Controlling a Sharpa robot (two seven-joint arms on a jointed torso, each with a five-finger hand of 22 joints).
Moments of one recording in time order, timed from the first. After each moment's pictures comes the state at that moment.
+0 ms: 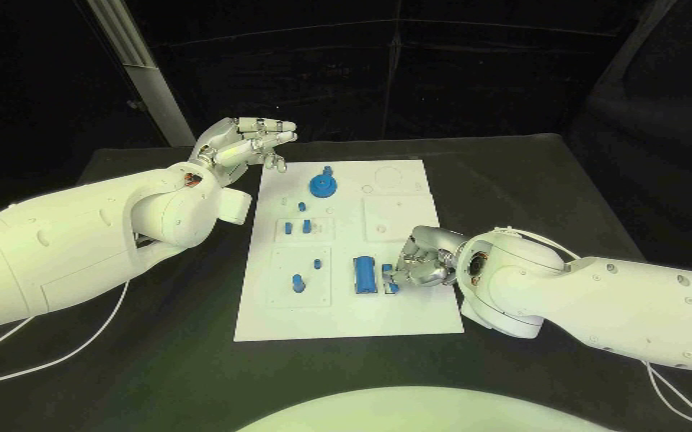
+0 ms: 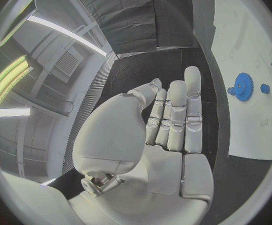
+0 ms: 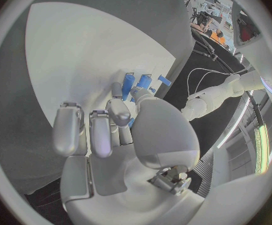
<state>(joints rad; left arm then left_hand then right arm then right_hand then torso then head) 1.25 -0.79 -0.14 1.39 0.00 -0.20 0.40 1.34 -0.07 0.43 -0.02 0.05 0.95 0.18 0.21 0.08 0.87 0.12 0.47 0.09 1.17 0.03 1.06 0.51 0.18 1.18 0.12 0.63 0.70 0.98 -0.94 -0.03 1.85 -1.27 -0.24 -0.58 1.20 -0.06 0.07 0.25 0.52 1.14 0.06 0.19 0.28 1.39 -0.02 1.08 1.16 1.46 -0.08 1.44 1.31 0.08 1.43 0.03 1.39 1.23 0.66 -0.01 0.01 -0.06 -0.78</state>
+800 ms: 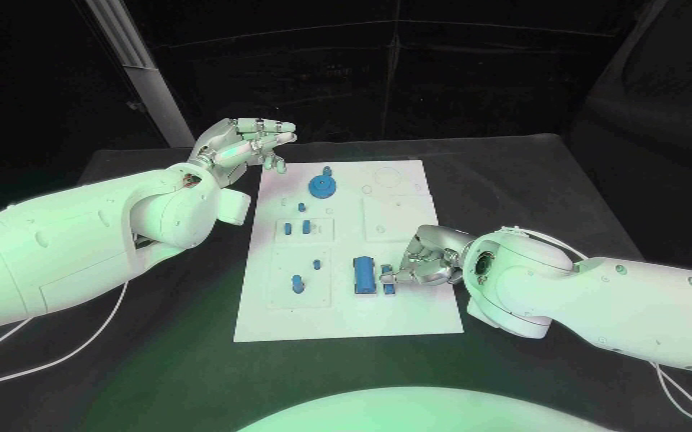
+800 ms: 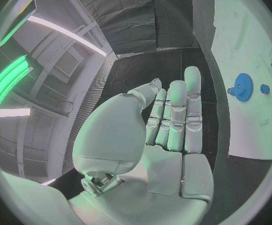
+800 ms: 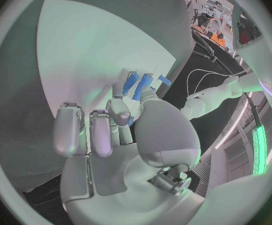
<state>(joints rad) 1.26 -0.79 -0.14 1.39 0.00 -0.20 0.40 1.34 -0.07 0.43 -0.02 0.05 0.95 0.18 0.21 0.08 0.87 0.12 0.47 0.09 1.17 0.03 1.06 0.51 0.18 1.18 0.12 0.63 0.70 0.98 -0.97 -0.03 1.86 -1.29 -0.24 -0.55 1.10 -0.04 -0.10 0.28 0.19 1.14 0.06 0.21 0.32 1.39 -0.02 1.08 1.17 1.46 -0.08 1.44 1.31 0.08 1.44 0.03 1.39 1.23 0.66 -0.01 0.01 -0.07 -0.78</state>
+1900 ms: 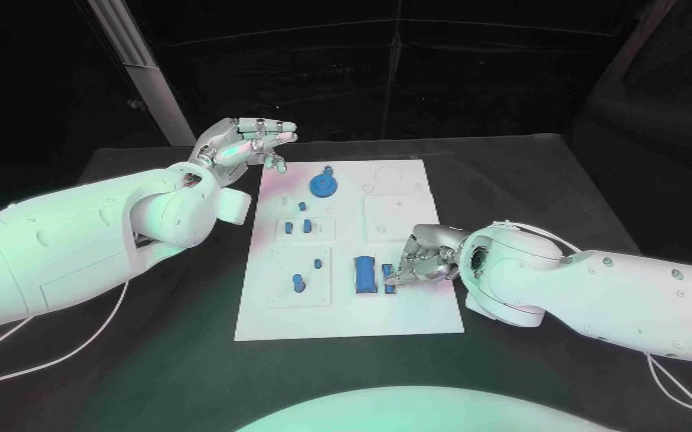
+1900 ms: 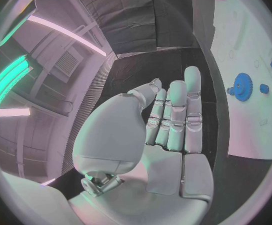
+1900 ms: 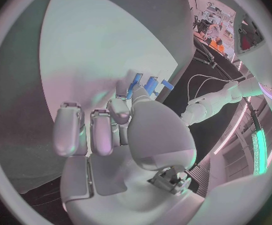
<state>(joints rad) 1.26 -0.79 -0.14 1.39 0.00 -0.20 0.40 1.34 -0.07 0.43 -0.02 0.05 0.95 0.18 0.21 0.08 0.87 0.12 0.47 0.09 1.17 0.03 1.06 0.51 0.18 1.18 0.12 0.63 0.70 0.98 -0.93 -0.02 1.79 -1.30 -0.17 -0.50 1.27 0.00 -0.14 0.21 0.16 1.14 0.06 0.22 0.35 1.39 -0.02 1.08 1.18 1.46 -0.08 1.44 1.31 0.08 1.44 0.03 1.39 1.23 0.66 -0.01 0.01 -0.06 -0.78</state>
